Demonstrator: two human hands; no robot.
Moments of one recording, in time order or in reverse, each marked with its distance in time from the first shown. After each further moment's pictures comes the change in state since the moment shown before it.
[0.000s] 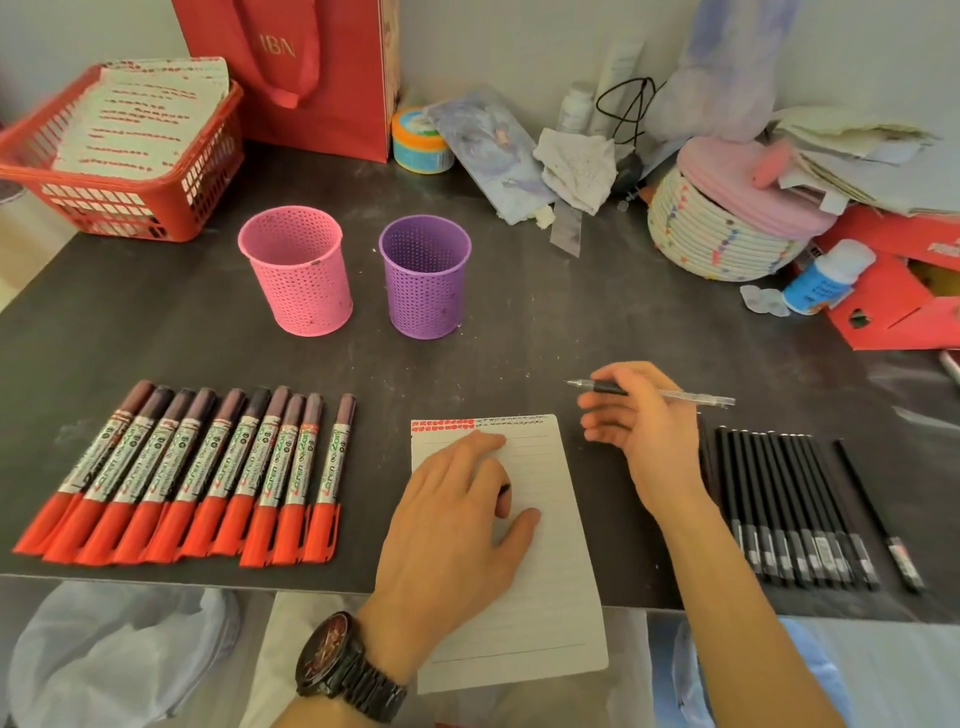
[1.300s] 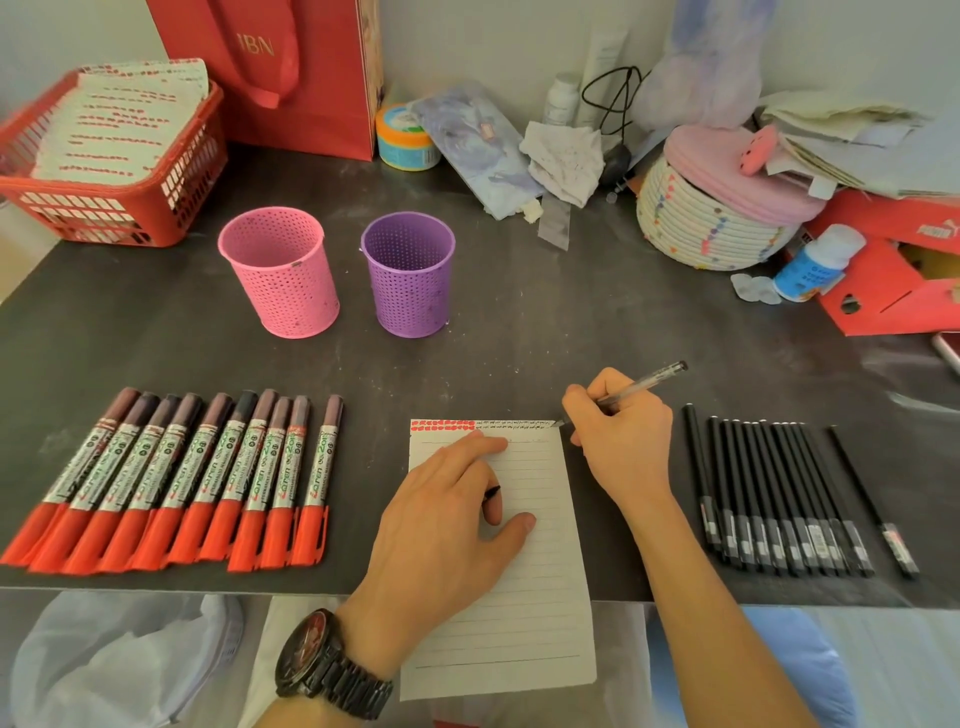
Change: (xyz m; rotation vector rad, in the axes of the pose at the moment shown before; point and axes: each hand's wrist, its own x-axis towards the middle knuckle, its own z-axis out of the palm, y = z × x) left_hand 0.006 -0.001 -0.005 -0.076 -0.133 -0.060; right_hand 0.006 0.037 0.002 -0.602 0.146 -0.251
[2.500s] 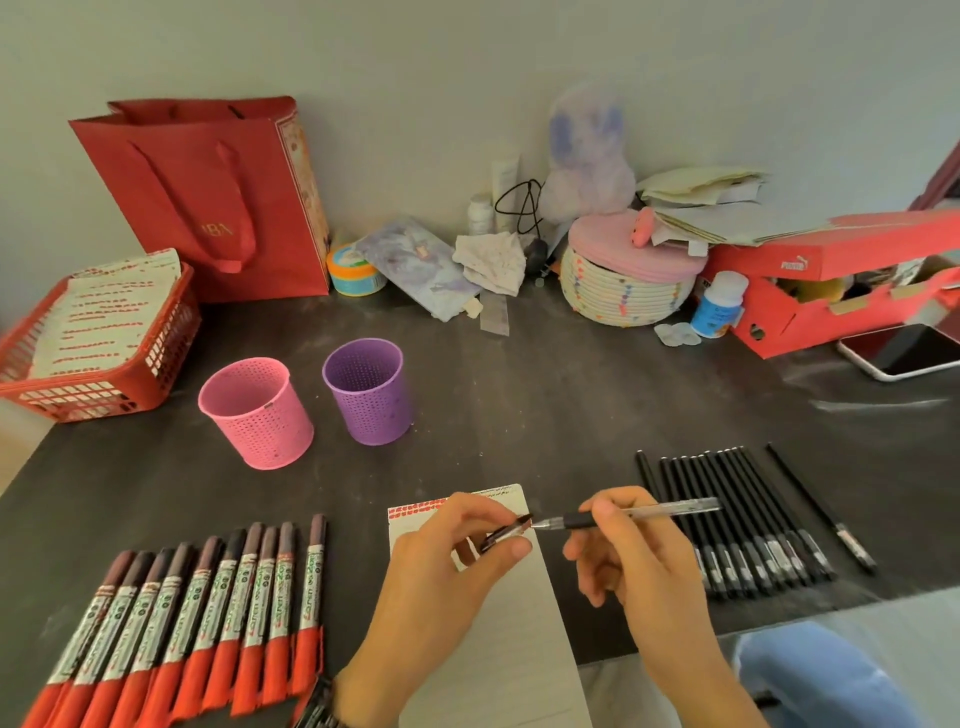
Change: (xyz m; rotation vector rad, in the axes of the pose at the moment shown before) left_hand 0.024 0.038 -0.040 -0.507 -0.018 -0.073; right_hand -0.077 -0.054 -0.063 0.809 -0.085 0.250
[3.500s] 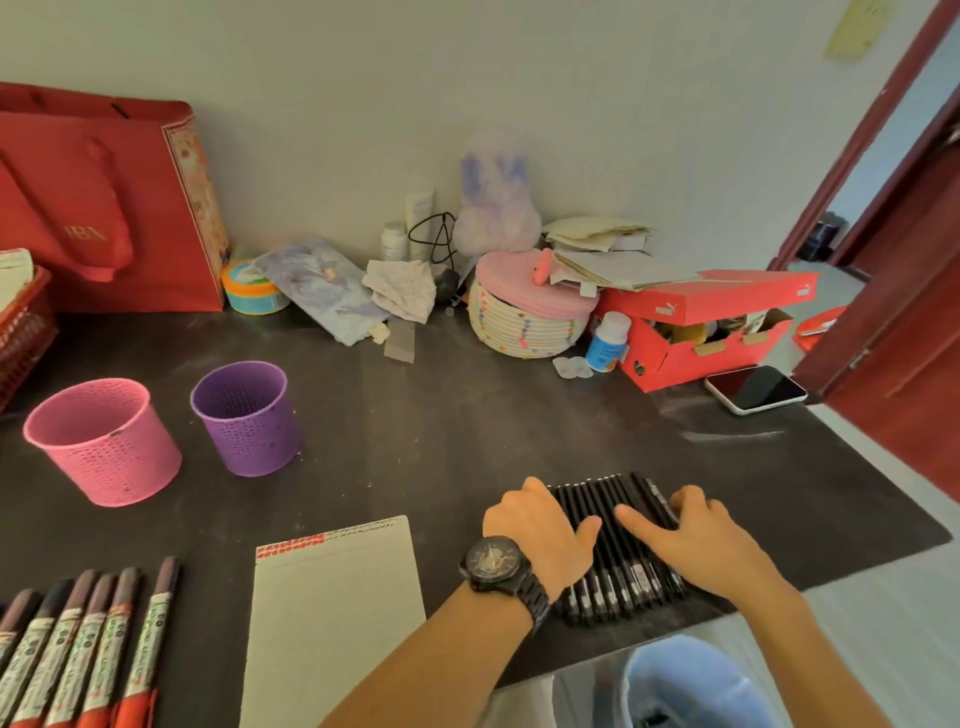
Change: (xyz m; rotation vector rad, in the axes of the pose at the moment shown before) left_hand 0.086 0.069 0.176 0.861 -0.232 -0.017; right_hand 0.066 -0.047 -0.190 -1.415 0.190 0.478
